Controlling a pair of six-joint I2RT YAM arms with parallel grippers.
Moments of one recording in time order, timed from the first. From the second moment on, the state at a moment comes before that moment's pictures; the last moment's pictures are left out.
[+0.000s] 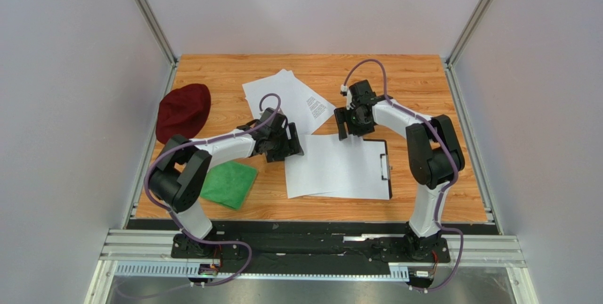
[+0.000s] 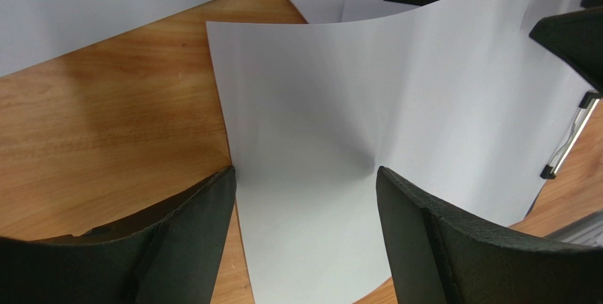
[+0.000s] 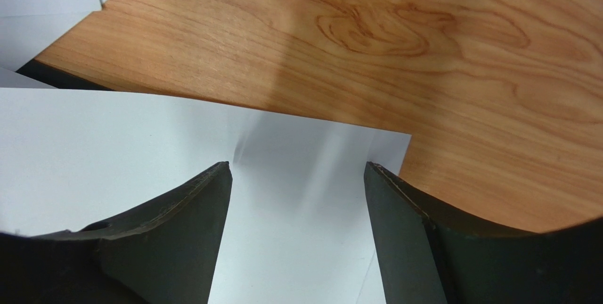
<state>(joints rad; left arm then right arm) -0.59 1.68 0.92 -0.21 0.09 -0.79 0.36 1.93 1.32 -0.51 -0.11 0.09</state>
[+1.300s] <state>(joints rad) -0.59 1.78 1.04 -0.20 0.19 -0.74 0.35 1.98 1.38 -0.52 0.10 0.24</state>
